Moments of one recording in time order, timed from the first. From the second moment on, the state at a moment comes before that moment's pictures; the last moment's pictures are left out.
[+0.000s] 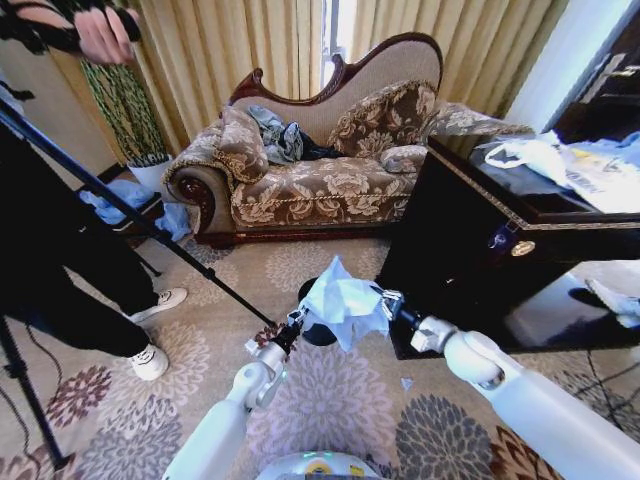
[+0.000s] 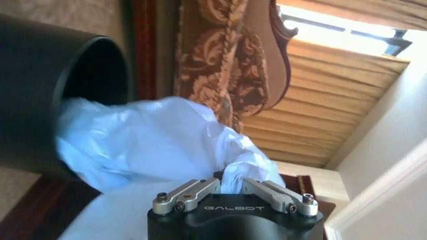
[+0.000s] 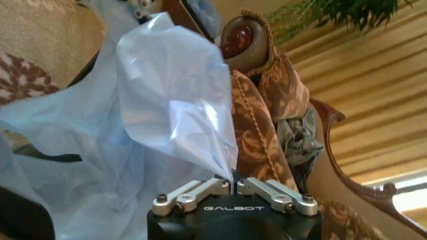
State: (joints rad) left arm 1.14 -1.22 -0.15 -1.72 -1.96 0.19 0.18; right arm -0.85 0.63 -0.03 1.91 -0.34 -0.04 -0.16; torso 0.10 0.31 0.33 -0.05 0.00
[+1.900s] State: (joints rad) left arm 0.76 -1.30 -0.39 -1.77 -2.19 0.26 -0.82; right arm 0.25 0.73 -0.82 1.62 -0.08 -0.16 -0.61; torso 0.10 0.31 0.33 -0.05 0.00
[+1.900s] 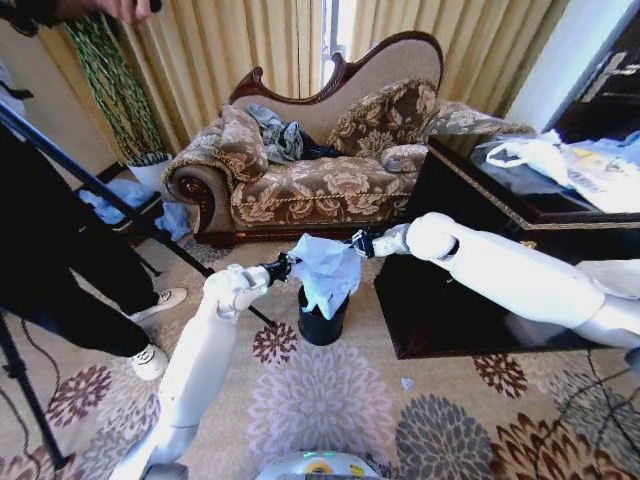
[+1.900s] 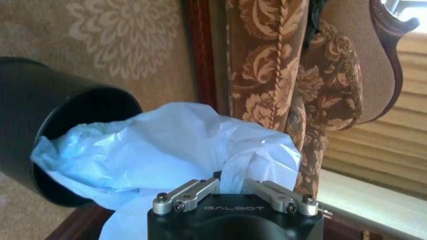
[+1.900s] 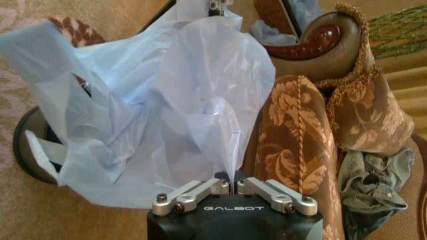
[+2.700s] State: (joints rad) left arm 0.90 -1.41 -0.37 -1.72 -2.14 0.31 -0.74; right arm 0.12 0.61 -0.83 1.69 -0.15 -0.10 -0.70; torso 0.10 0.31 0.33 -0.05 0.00
